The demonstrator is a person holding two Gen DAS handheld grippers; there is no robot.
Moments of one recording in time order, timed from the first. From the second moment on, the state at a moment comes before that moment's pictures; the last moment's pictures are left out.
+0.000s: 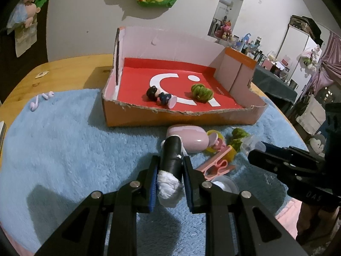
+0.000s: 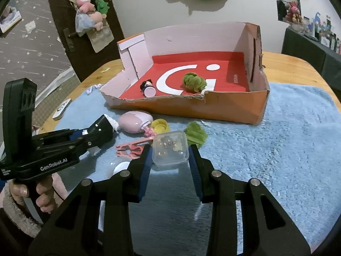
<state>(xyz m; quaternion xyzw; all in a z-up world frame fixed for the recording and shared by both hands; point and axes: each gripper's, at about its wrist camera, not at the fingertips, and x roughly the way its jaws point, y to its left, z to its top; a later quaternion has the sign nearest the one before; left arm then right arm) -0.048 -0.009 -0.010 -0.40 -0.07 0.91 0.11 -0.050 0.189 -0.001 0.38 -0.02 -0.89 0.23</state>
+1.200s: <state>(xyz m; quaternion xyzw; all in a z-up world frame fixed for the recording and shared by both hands) -0.089 0.009 0.031 -0.36 -0.05 0.92 0.14 -0.075 0.178 0.033 0.36 -0.04 -0.89 0.27</state>
